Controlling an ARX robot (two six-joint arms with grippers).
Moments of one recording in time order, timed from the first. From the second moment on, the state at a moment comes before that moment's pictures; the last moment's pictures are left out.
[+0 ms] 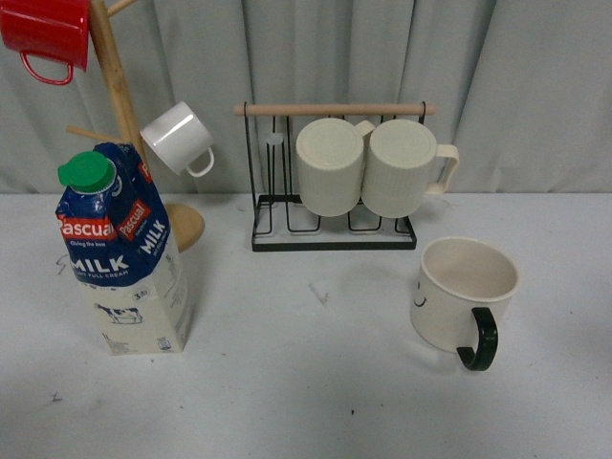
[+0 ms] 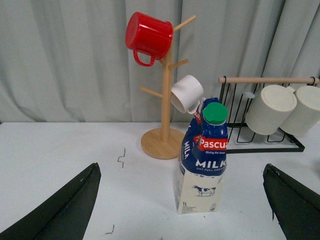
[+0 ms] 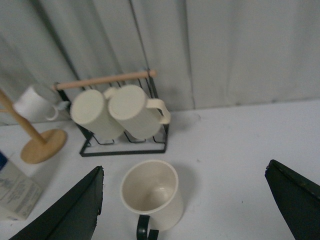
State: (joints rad) left arm 0.00 0.01 0.01 0.00 0.00 -0.01; right arm -0.09 0.99 0.33 0.53 -0.33 0.12
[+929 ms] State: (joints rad) left arm 0.00 0.01 0.01 0.00 0.00 -0.01; right arm 0.12 1.98 1.09 -0.01 -0.04 0.24
